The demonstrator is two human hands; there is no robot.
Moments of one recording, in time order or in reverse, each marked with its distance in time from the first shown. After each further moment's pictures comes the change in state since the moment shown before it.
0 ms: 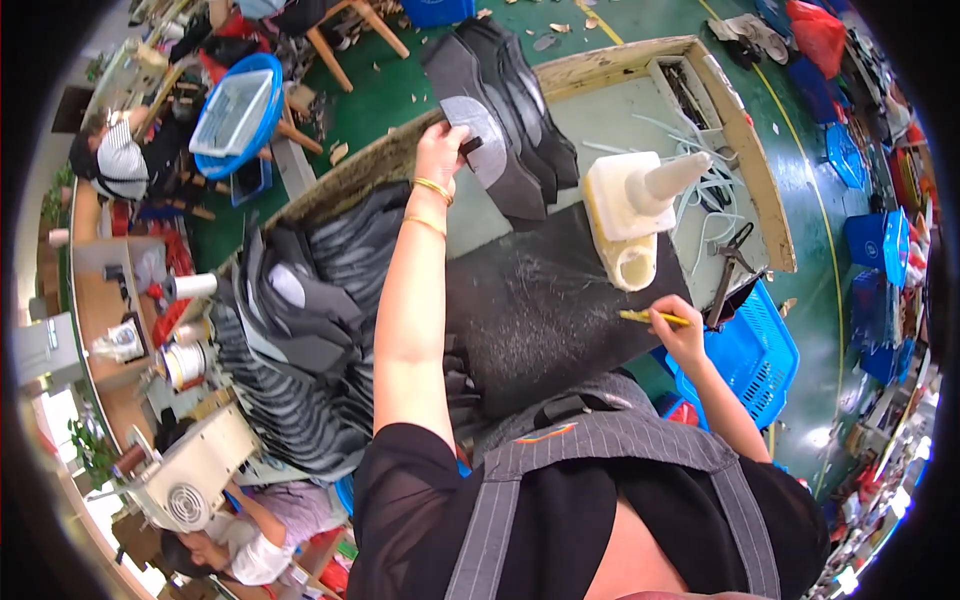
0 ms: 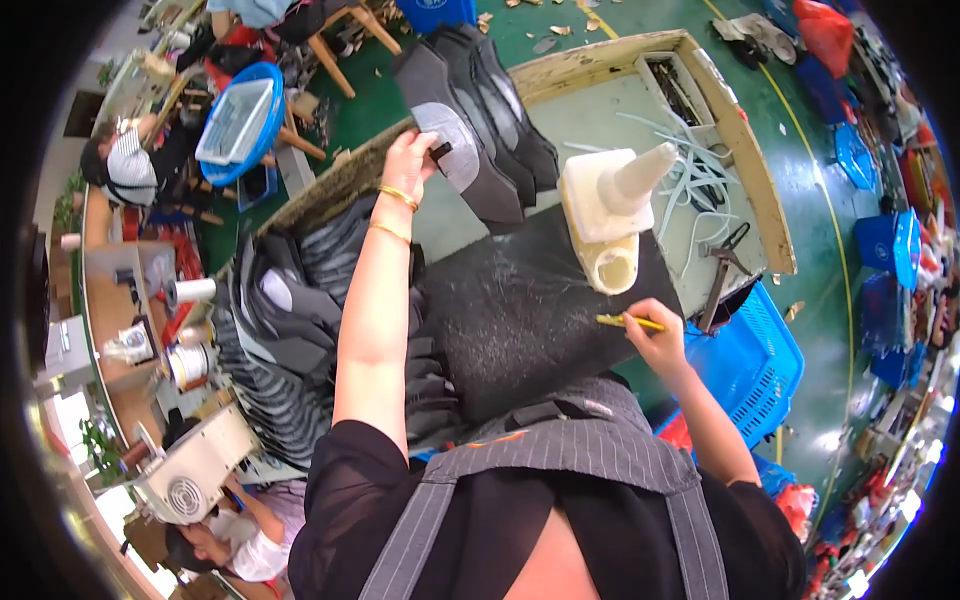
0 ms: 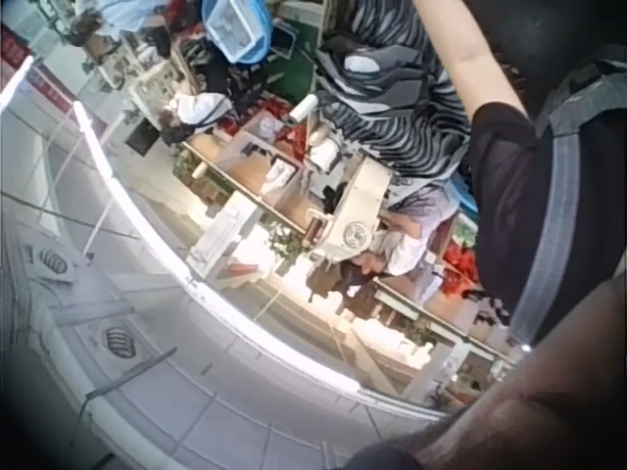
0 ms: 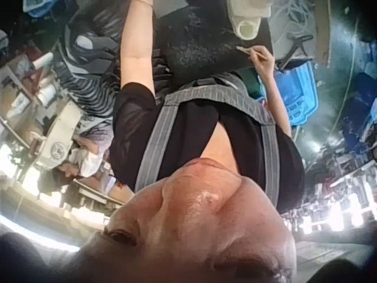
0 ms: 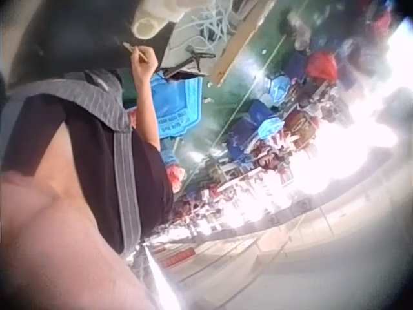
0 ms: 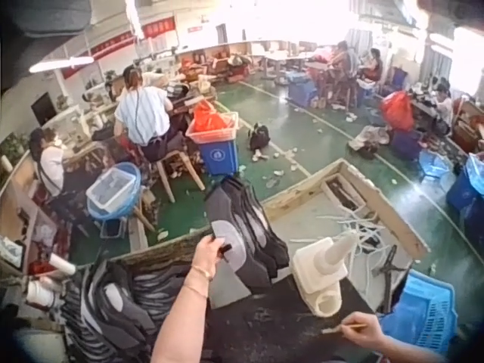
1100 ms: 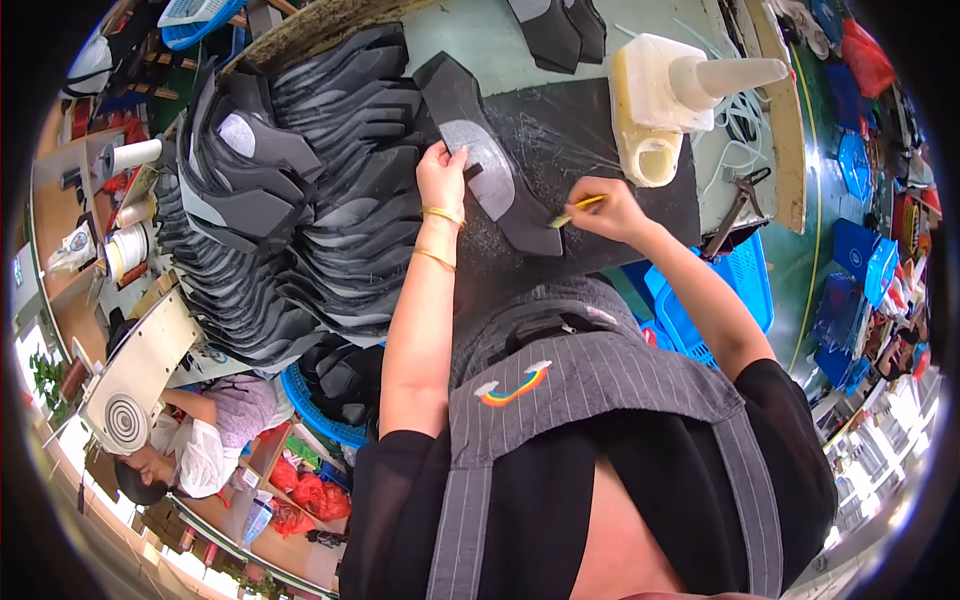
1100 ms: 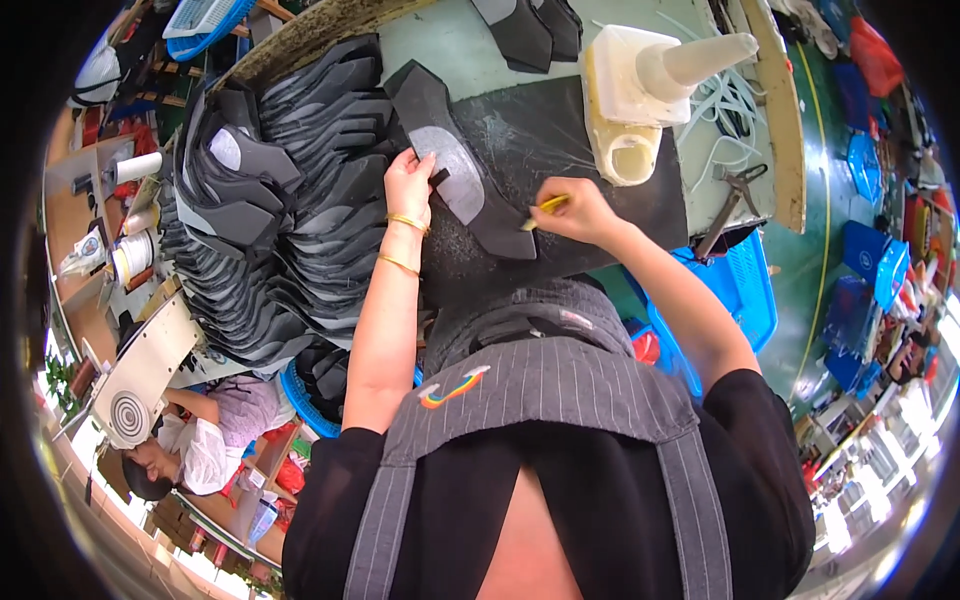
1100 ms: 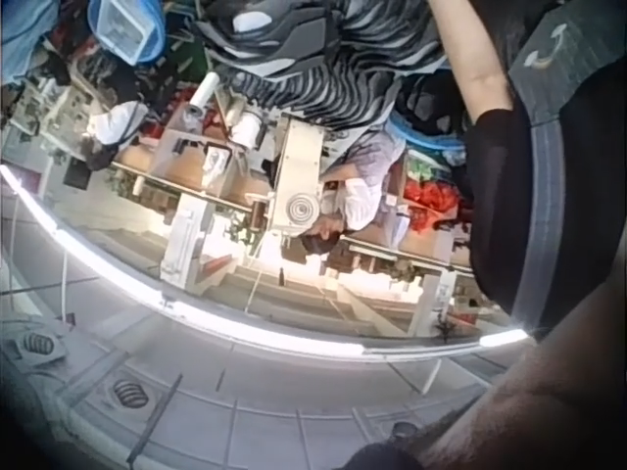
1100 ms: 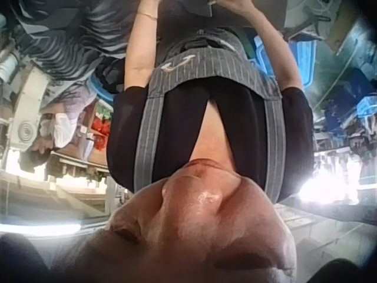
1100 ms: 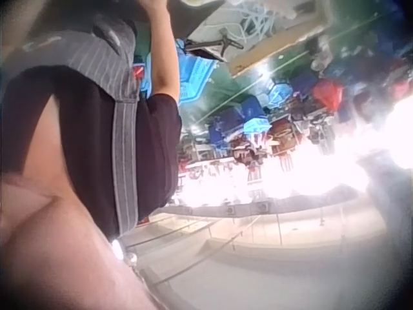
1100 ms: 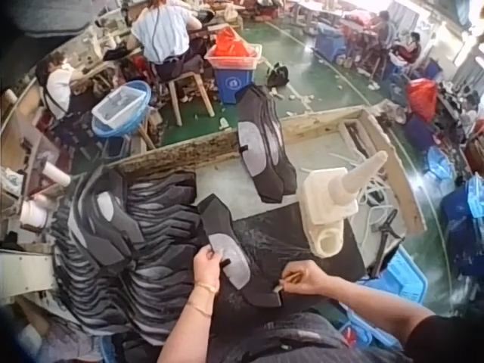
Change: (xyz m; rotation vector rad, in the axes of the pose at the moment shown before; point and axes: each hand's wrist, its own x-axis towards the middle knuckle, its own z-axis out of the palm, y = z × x) left_hand -0.185 -0.165 -0.058 -0.047 0.404 -0.068; right_hand 0.050 0.024 0.099 -0.160 -0.647 -0.205
